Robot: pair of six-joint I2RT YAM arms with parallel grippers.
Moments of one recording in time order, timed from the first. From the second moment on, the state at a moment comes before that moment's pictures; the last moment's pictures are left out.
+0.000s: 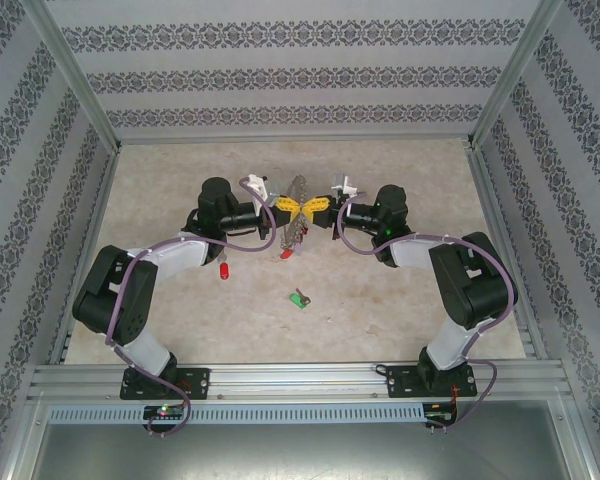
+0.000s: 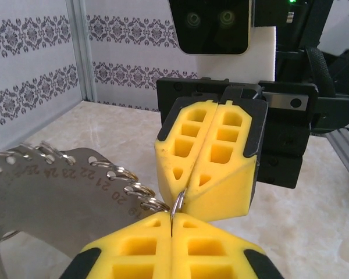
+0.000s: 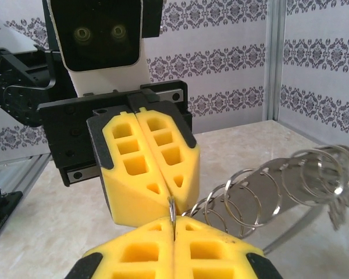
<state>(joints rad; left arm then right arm) -0.37 1.64 0.88 0.63 0.89 0.09 0.34 1.73 0.78 1.03 -1.05 0.18</state>
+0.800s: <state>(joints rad) -0.42 1.63 1.14 -0.32 0.70 0.67 0.43 1.49 0.82 0.09 -0.74 -0.62</state>
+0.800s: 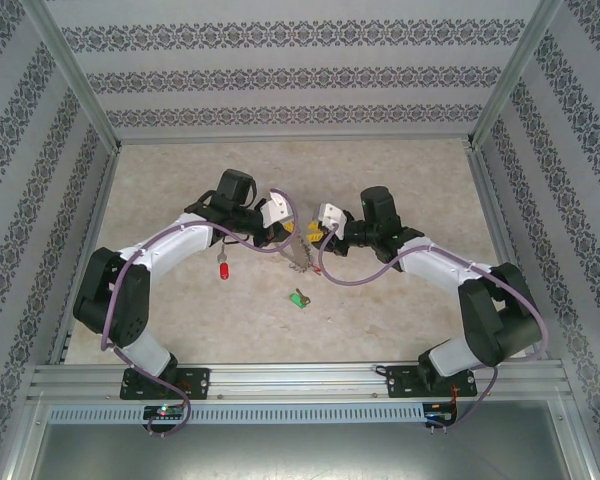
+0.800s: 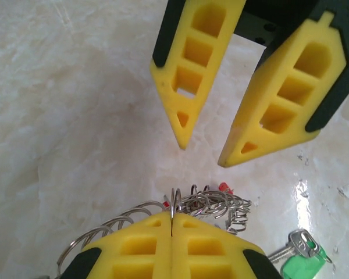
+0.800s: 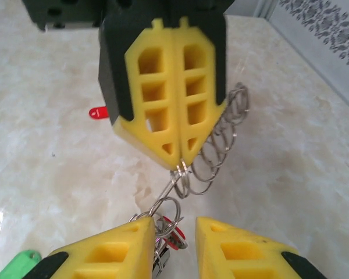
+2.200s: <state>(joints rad) -0.44 1.63 1.12 -0.32 0.72 0.68 0.44 1.59 0.87 0.13 -0.84 -0.60</state>
